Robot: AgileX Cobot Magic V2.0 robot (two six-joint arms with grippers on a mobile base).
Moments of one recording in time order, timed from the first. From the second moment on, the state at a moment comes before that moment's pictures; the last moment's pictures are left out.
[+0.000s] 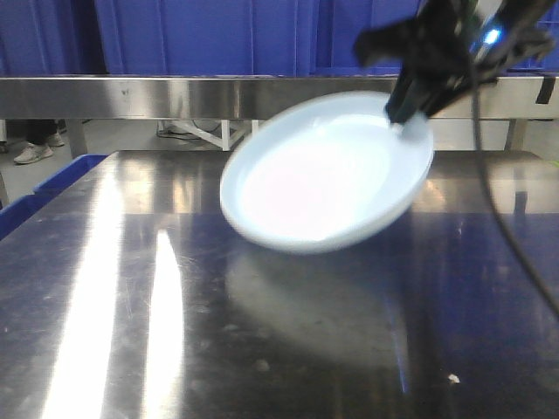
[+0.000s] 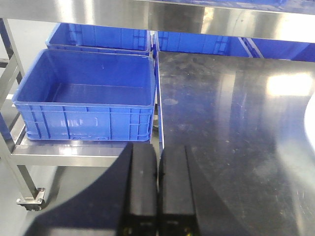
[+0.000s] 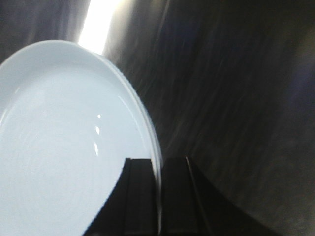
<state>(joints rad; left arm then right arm) -0.16 0.45 -0.35 0.10 0.32 -0.20 0.36 1.49 -1.09 -0.08 0.43 0.19</state>
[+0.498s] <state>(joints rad) -0.16 0.45 -0.35 0.10 0.32 -0.20 0.07 1.04 -0.88 -0.10 0.41 0.18</state>
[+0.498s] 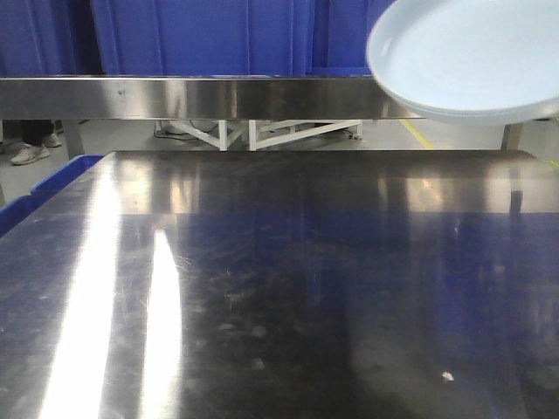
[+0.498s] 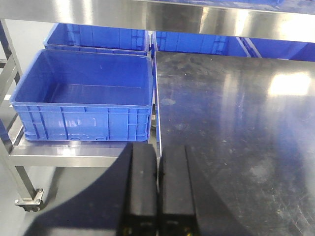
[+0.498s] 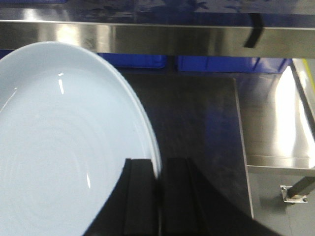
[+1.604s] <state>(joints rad) -0.16 0.45 -0.35 0.10 0.32 -0.20 0.06 0.65 -0.54 -0.10 0.35 0.18</state>
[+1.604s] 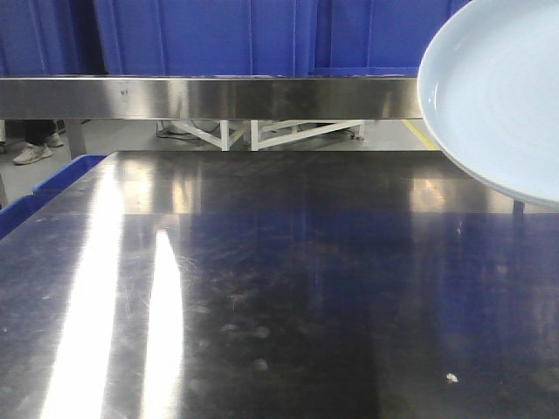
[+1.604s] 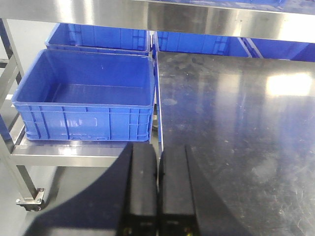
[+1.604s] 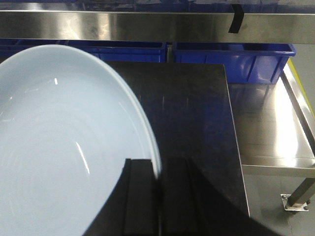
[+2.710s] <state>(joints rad) -0.16 0.45 -0.35 0.10 0.32 -0.20 0.06 0.65 -0.54 -0.10 0.35 0.18</state>
